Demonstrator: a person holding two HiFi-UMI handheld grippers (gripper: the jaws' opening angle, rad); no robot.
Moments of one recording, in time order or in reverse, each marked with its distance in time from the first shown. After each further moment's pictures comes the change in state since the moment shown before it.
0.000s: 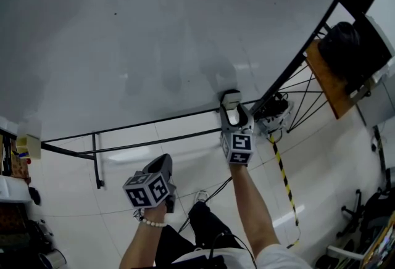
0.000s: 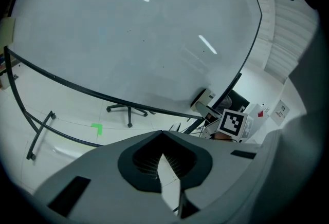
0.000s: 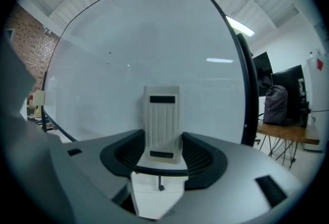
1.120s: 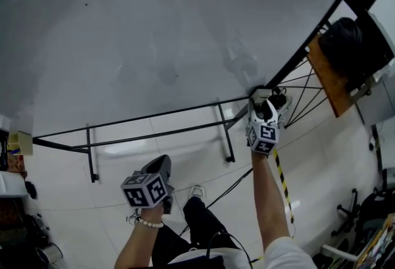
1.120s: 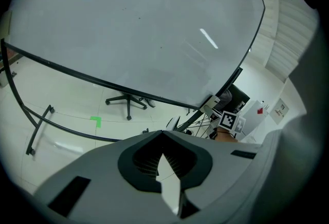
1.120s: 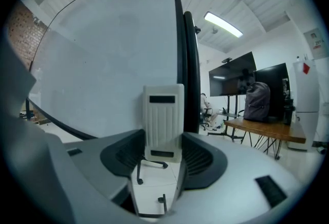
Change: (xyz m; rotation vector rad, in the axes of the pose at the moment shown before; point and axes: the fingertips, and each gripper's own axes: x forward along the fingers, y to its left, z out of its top) left arm 0.024 -0.010 -0.031 -0.011 0.065 0.001; right arm 0.004 -0.148 -0.052 0.015 0.014 -0.131
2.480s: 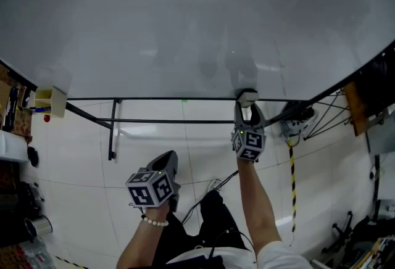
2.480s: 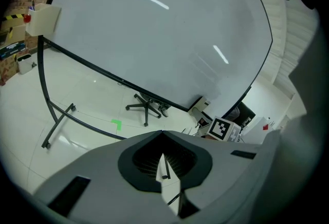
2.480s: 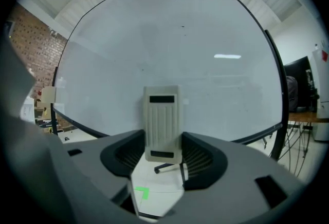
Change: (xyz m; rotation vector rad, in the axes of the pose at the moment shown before) left arm -0.137 0.172 0.007 -0.129 -0.116 0.052; right arm -0.026 0.330 -0.006 0.000 -0.030 0.217
